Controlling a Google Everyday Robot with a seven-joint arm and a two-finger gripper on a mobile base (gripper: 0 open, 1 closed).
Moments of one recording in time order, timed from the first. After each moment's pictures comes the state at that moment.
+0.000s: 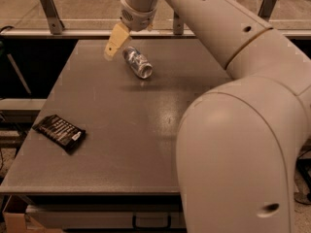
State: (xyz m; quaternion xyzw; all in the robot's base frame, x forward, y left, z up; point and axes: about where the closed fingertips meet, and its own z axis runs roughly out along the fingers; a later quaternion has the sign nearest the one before) arm 0.722 0.066 0.915 -0.46 0.86 0.06 0.21
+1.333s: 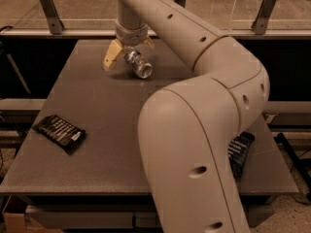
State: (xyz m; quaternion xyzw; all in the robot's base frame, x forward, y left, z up) arm 0.760 0.071 0.842 -0.35 0.92 0.02 0.15
